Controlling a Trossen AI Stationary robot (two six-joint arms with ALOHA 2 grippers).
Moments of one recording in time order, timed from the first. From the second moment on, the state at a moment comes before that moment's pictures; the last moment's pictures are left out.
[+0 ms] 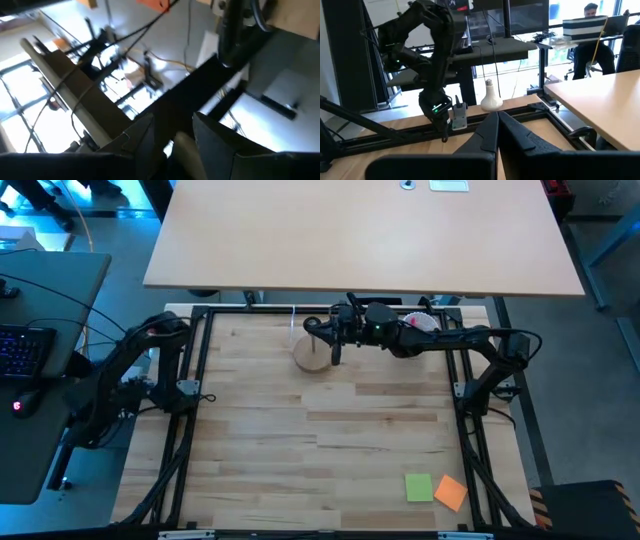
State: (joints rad) left arm -2.25 0.96 0.75 -1.57 0.86 -2.33; right arm -0.31 1.66 1.06 0.58 -0.21 0.10
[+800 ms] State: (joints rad) left arm -2.41 1.34 0.68 -1.57 0.92 -2.36; right arm -0.29 1.66 1.08 0.58 -0.11 0.18
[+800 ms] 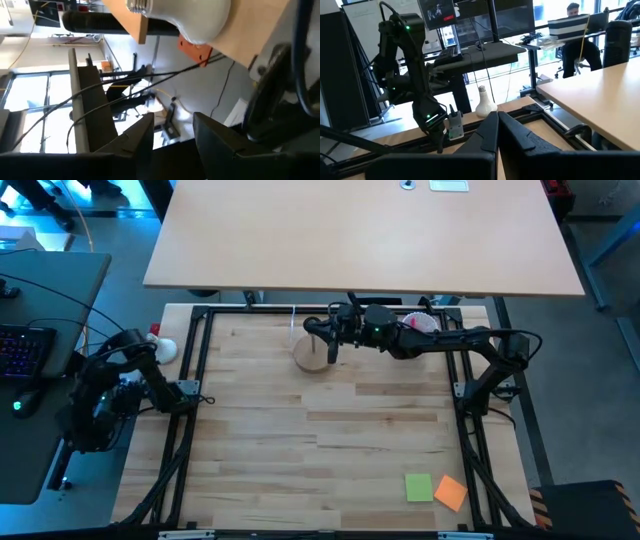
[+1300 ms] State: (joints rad) left arm -2.40 1.21 0.68 -1.57 0.98 -2.20; right arm -0.29 1.66 1.08 0.58 -0.13 0.18
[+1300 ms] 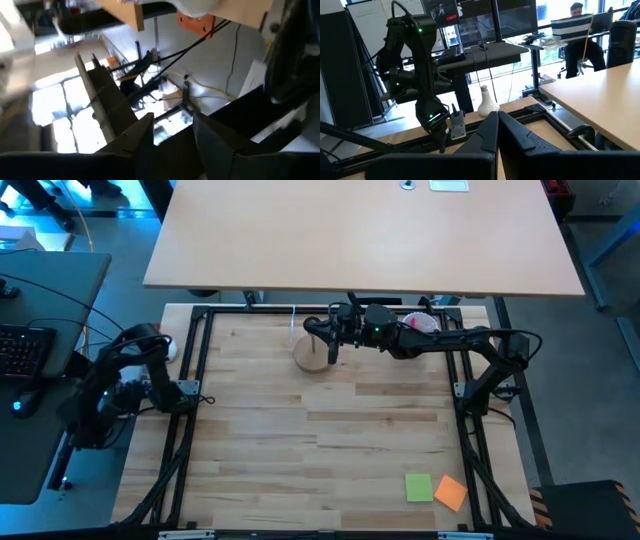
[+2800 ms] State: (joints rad) left arm -3.09 1.13 0.53 -1.57 1.14 -2.25; right arm -0.26 1.66 1.08 0.65 -0.11 0.26
